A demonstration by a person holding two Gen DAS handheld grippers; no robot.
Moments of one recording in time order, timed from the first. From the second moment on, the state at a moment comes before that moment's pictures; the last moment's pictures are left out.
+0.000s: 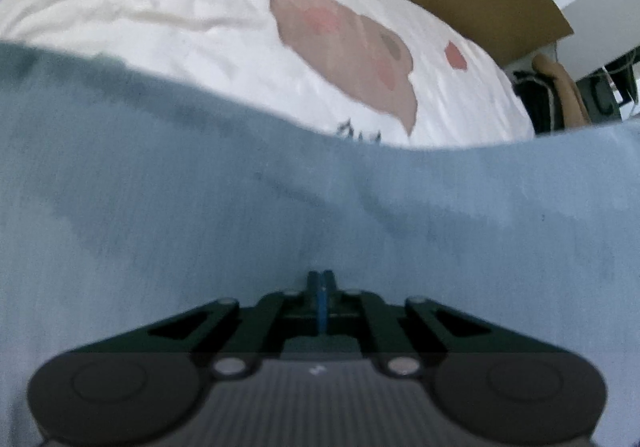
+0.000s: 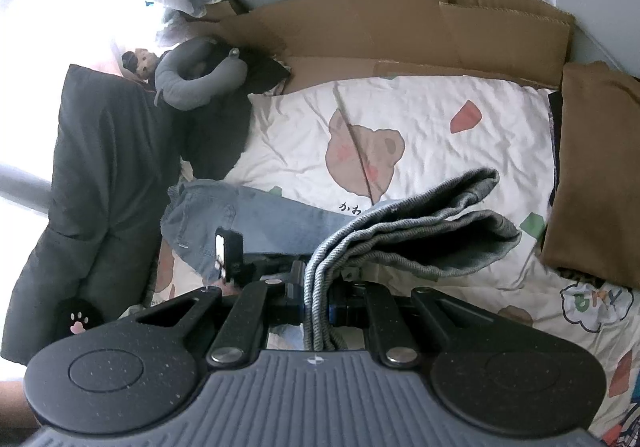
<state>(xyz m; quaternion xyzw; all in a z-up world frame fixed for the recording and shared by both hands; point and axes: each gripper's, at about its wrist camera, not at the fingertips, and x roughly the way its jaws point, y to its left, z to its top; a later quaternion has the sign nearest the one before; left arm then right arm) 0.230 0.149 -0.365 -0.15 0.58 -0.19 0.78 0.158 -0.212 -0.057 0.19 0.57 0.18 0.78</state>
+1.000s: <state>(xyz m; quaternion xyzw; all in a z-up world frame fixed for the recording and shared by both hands) 0.237 0.128 -0.305 -0.10 0.55 -0.17 0.81 0.116 -0.353 -0.122 0.30 0.54 0.13 0.78</state>
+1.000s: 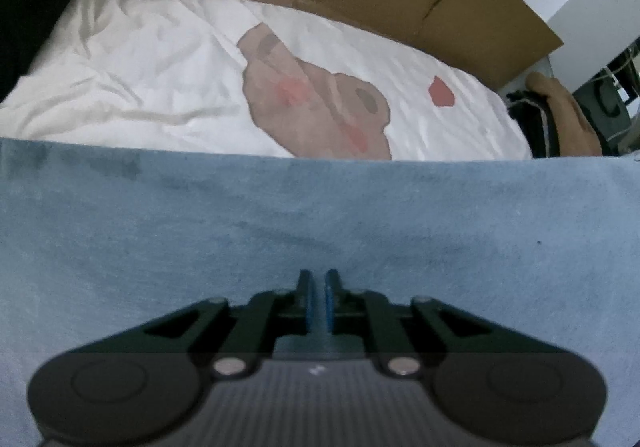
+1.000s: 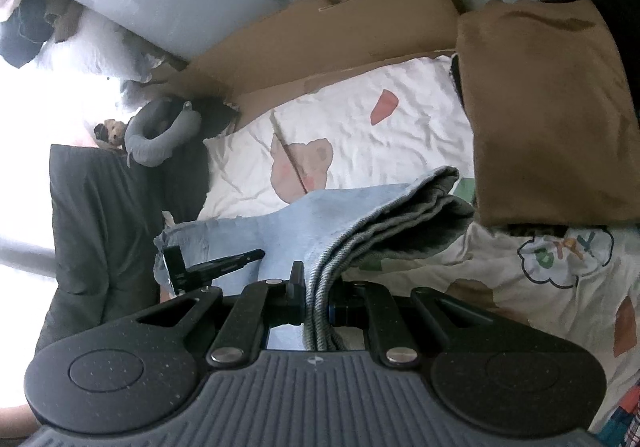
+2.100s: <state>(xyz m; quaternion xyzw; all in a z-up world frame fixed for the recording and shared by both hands) 0.245 0.037 -0.344 -0.05 0.56 -0.26 0.78 0.132 -0.381 -0.069 0.23 0.55 0.10 0.79</state>
